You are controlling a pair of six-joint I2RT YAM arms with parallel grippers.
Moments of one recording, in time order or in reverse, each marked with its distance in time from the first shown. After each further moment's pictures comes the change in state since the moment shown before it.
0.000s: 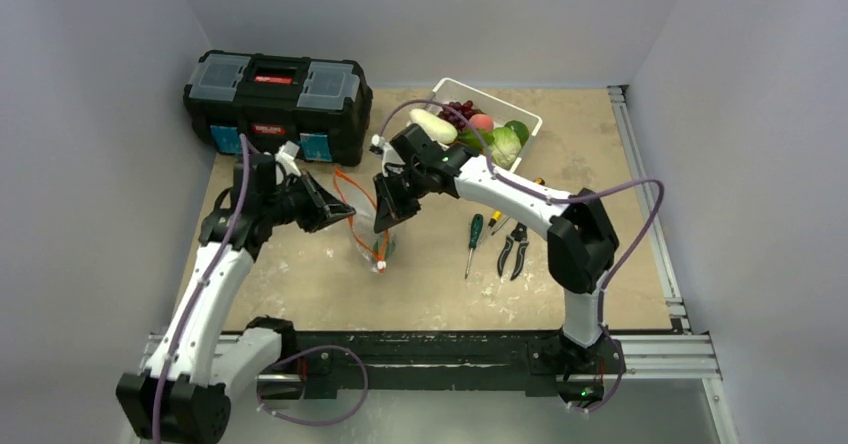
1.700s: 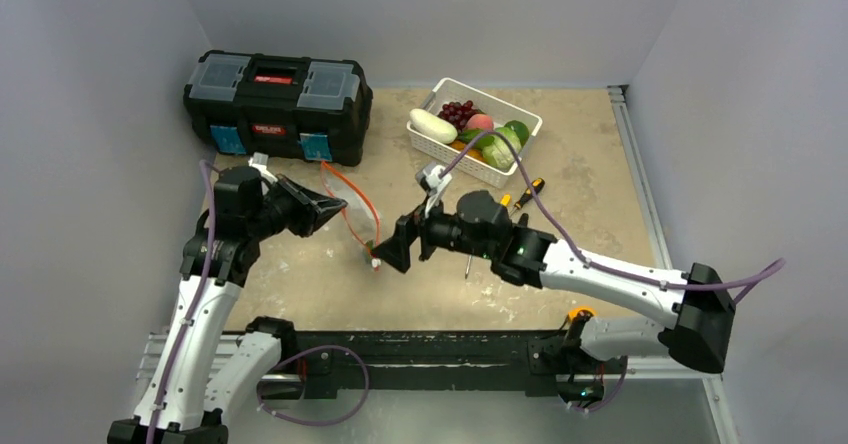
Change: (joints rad) left arm -0.029 -0.217 0.051 -0.087 -0.172 -0.311; right arm 0.165 -0.700 -0.700 0.729 0.362 -0.008
